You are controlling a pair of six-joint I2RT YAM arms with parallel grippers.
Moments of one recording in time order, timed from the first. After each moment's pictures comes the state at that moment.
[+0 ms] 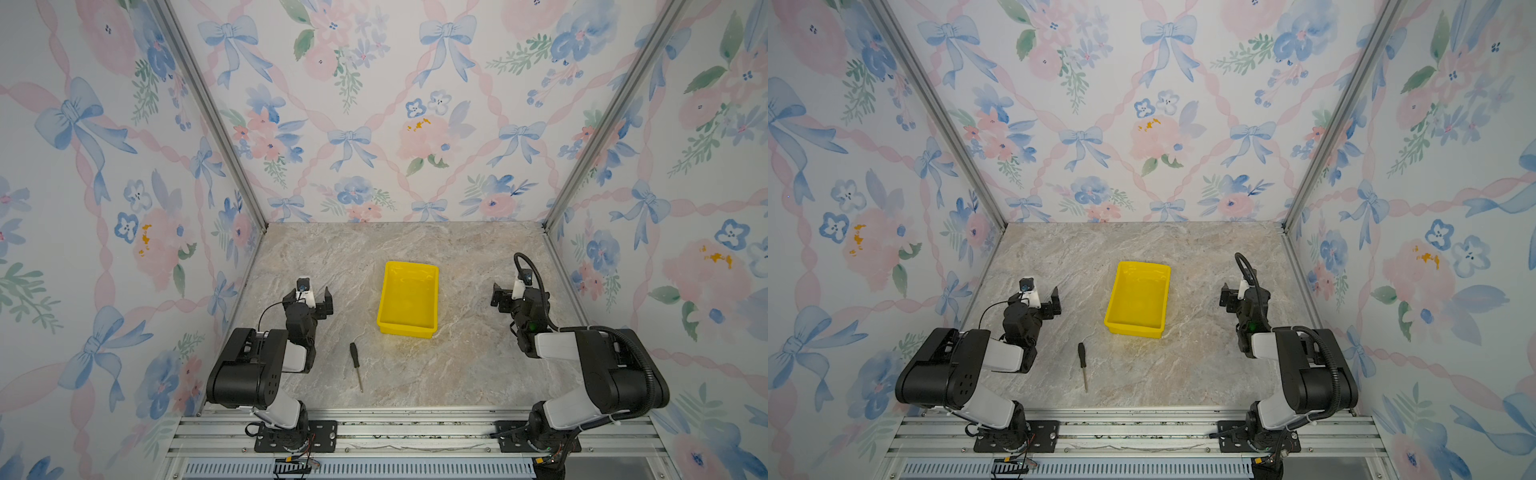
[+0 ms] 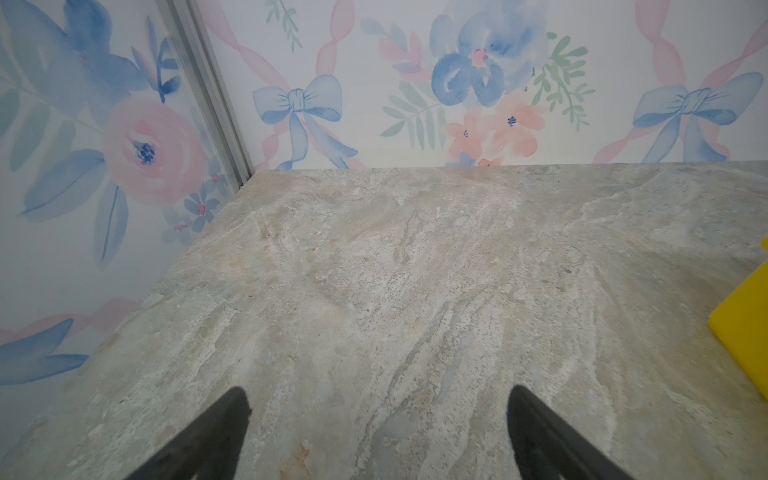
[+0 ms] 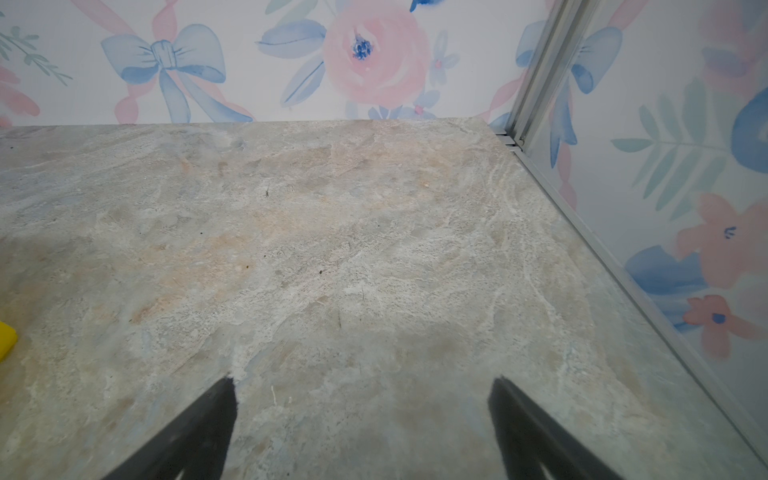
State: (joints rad) left arm -0.05 1.56 0.25 1.10 -0.16 0.03; right arm 0.05 1.54 0.41 0.79 0.13 0.01
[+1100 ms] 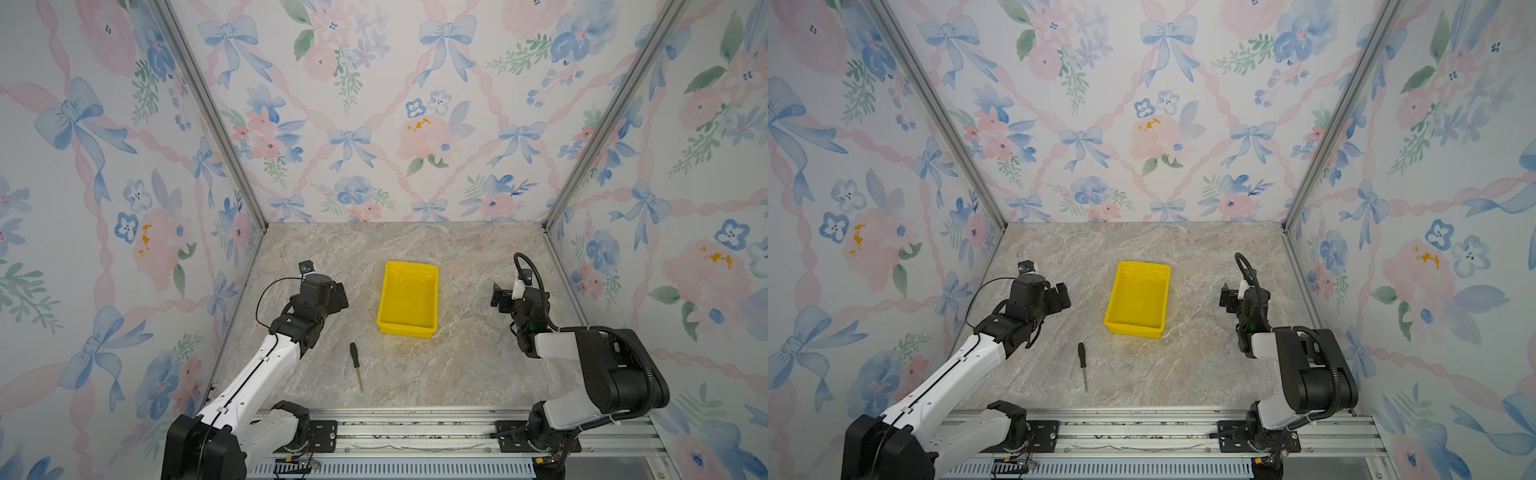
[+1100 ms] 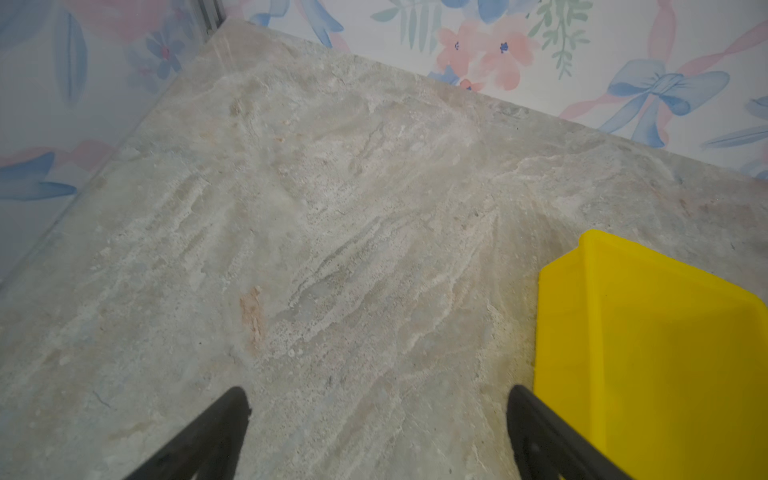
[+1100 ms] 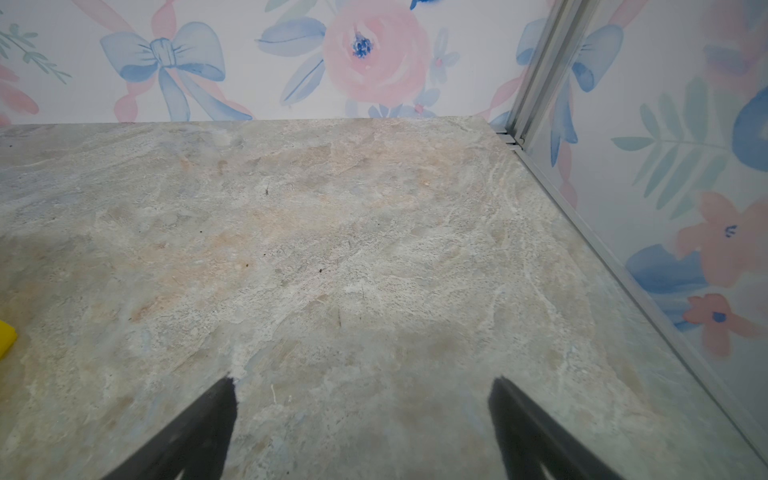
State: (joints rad) left arm -0.33 1.06 0.73 -0.39 -0.32 -0.49; right arm 0.05 1.54 0.41 0.78 0.13 0.01
